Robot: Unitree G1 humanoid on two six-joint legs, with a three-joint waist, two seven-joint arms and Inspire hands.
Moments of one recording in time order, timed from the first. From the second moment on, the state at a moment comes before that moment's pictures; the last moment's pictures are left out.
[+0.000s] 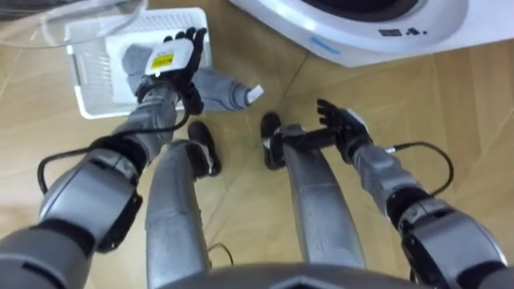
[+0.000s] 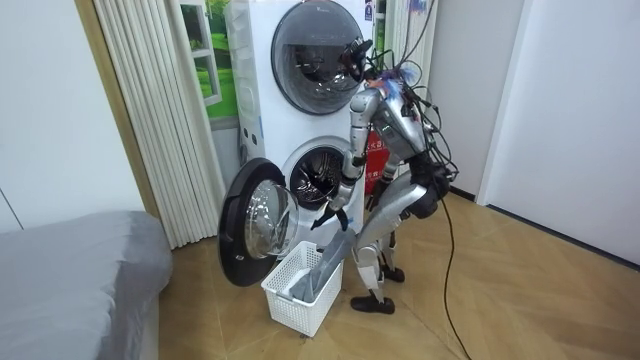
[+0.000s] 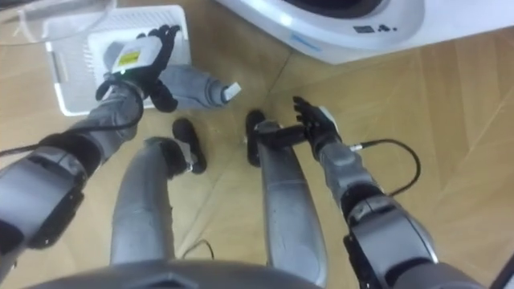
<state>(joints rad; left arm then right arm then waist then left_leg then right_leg) -0.67 0.26 -0.47 1.25 0.67 -0.17 0.39 -0.41 -0.19 0.39 1.16 0.34 -0.17 0.04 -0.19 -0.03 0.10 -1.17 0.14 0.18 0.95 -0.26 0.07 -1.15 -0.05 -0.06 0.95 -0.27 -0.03</state>
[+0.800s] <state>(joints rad) -0.75 0.27 -0.65 1.26 0.66 -0.17 0.28 -0.48 -0.17 0.46 1.13 0.39 -0.19 0.06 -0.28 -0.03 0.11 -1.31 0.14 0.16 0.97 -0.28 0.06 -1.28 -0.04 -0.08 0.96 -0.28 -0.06</state>
